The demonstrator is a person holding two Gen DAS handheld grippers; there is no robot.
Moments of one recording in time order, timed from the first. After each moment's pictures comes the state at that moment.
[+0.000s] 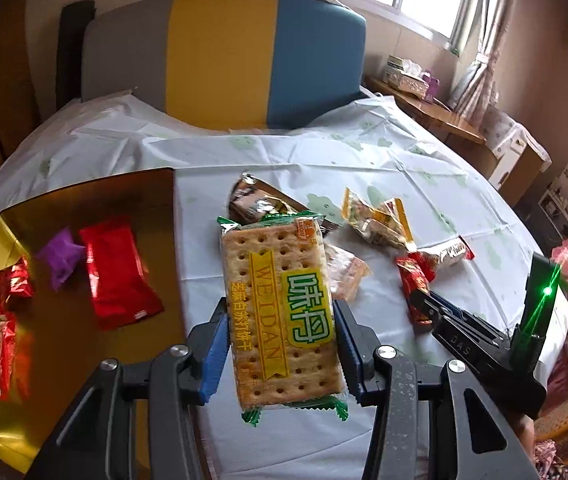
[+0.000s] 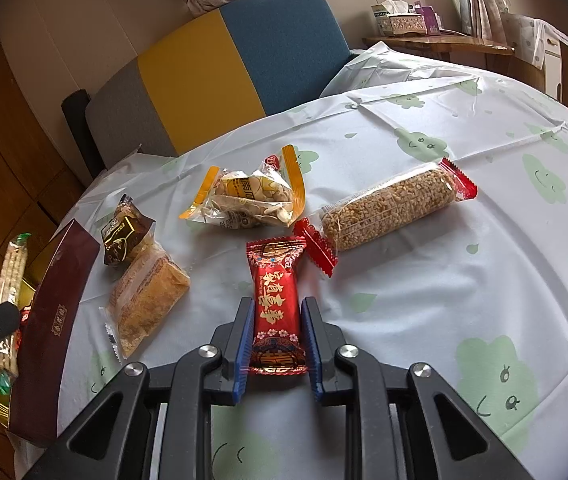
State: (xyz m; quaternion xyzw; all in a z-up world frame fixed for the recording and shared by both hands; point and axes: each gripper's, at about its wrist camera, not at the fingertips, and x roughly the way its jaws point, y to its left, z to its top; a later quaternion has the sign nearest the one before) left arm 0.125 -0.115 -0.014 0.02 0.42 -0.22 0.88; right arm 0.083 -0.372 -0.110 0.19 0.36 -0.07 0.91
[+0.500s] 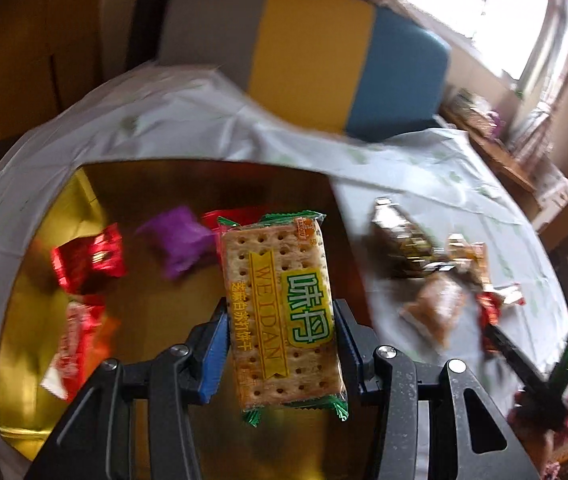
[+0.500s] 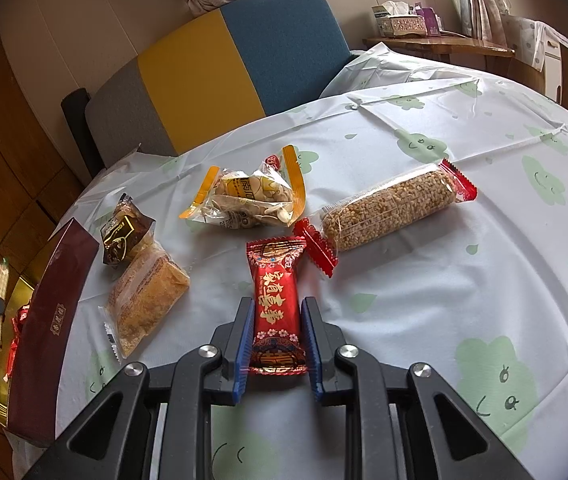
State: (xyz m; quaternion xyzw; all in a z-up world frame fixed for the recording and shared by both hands) left arm 0.173 -0.004 -0.026 -0.05 0.45 -0.12 0.88; right arm 0.083 -0.371 -0.110 0.19 0.36 -0.08 0.91
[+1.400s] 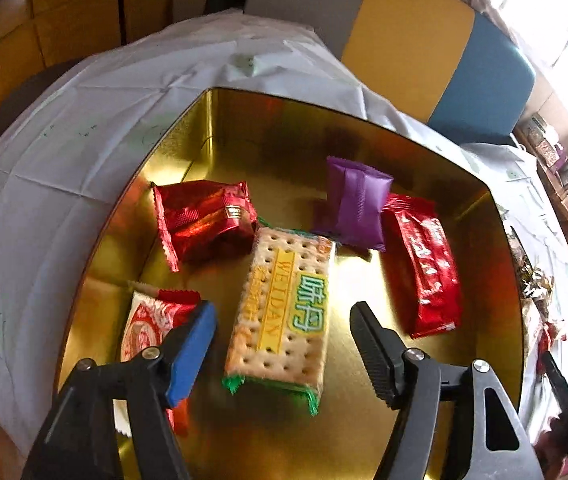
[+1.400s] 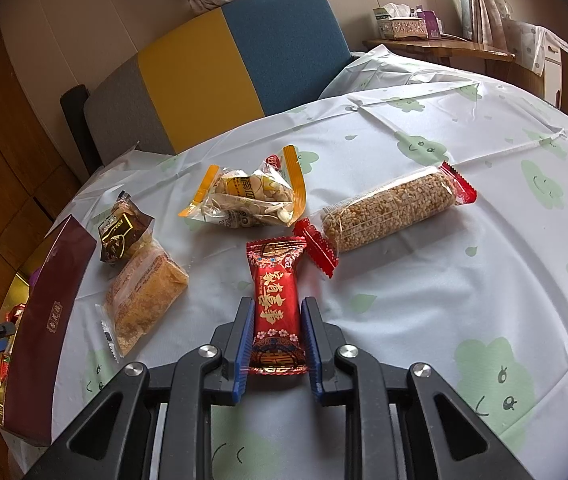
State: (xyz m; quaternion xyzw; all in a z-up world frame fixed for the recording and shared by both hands) left arm 0.204 0.103 -0.067 -0.09 0.50 -0.03 0.86; right arm 0.083 -0.369 -0.110 0.18 0.36 -0.08 0.91
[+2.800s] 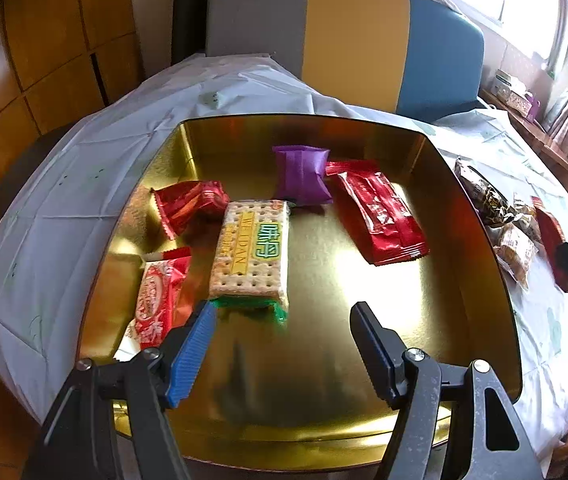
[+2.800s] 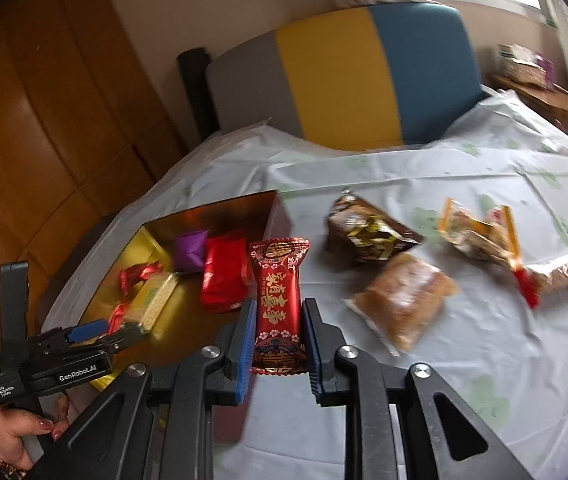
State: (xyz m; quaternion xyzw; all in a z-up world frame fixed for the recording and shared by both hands) left arm 0.130 0.068 -0.048 0.01 0.45 -0.06 0.89; right arm 0.095 -0.199 -0.033 0.11 0.37 0.09 0.92
